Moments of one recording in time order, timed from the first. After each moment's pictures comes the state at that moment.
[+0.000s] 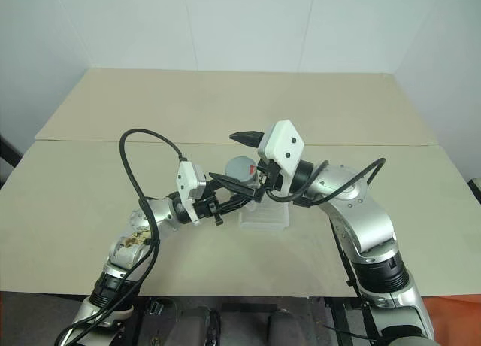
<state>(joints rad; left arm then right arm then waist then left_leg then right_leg) -0.35 0.26 -0.18 -0.16 -0.36 0.20 -0.83 -0.54 -0.50 0.14 -0.42 0.42 0.43 0.74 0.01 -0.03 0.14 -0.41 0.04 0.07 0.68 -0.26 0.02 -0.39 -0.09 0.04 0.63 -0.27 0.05</state>
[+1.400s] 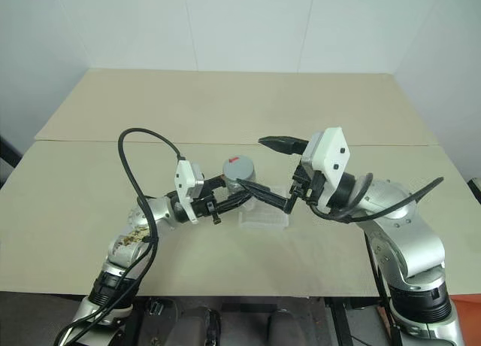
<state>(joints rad) -0.35 0.26 -0.16 -0.14 -0.36 0.20 -0.86 -0.39 -0.61 -0.03 -0.59 0.57 0.47 0.75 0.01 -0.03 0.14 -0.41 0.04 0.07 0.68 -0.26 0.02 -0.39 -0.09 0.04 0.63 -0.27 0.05</state>
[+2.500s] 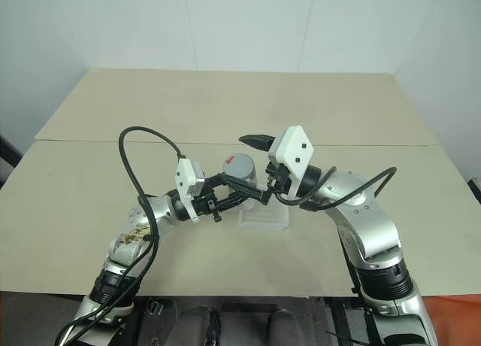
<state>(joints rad) -0.36 0.26 -0.16 -0.13 -0.36 0.20 -0.85 -0.47 -0.51 0.10 -0.42 0.41 0.39 0.74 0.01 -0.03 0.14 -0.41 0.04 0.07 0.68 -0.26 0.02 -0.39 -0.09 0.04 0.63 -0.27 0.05</state>
